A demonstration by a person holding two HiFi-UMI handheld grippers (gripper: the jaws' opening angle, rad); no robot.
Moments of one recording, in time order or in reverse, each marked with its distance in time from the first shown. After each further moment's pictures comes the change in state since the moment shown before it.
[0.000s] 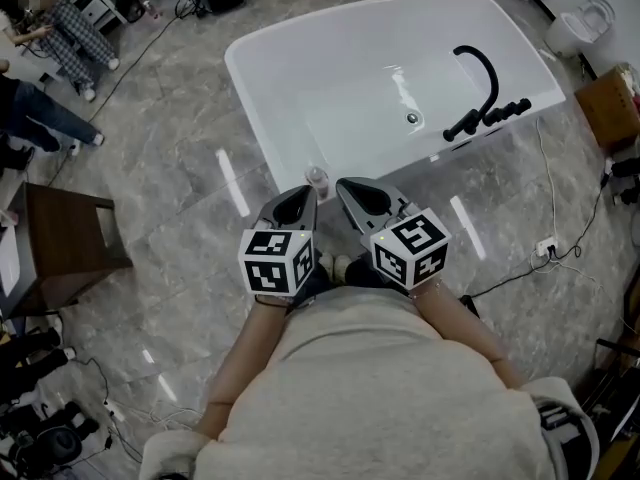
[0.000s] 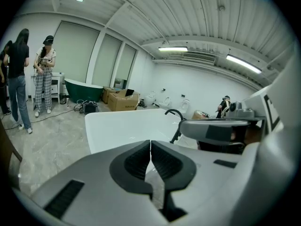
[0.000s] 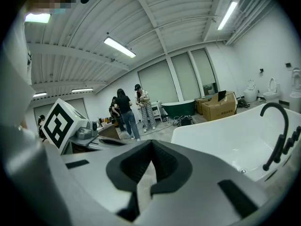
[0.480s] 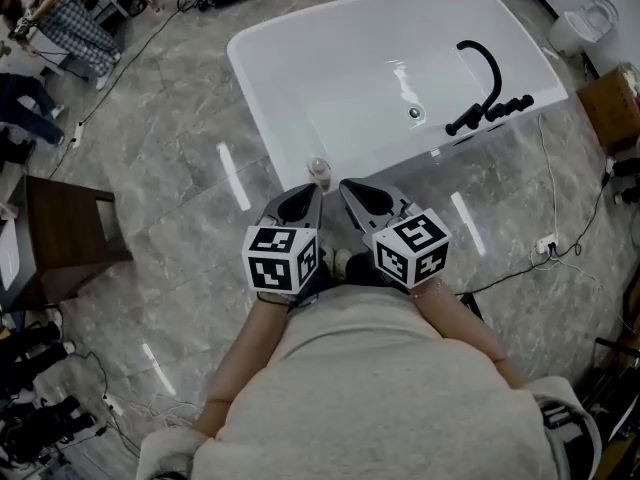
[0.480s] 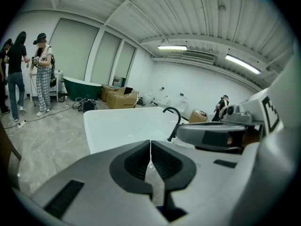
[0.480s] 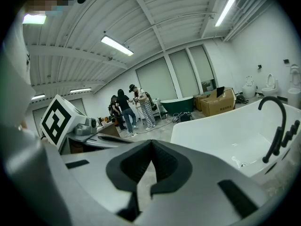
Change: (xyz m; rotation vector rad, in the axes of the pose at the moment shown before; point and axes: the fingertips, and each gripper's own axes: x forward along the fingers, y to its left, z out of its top) left arm -0.005 -0.008 -0.010 -0.005 0.022 -0.019; right arm -0.004 0.005 -0.017 0.034 0.028 -0.006
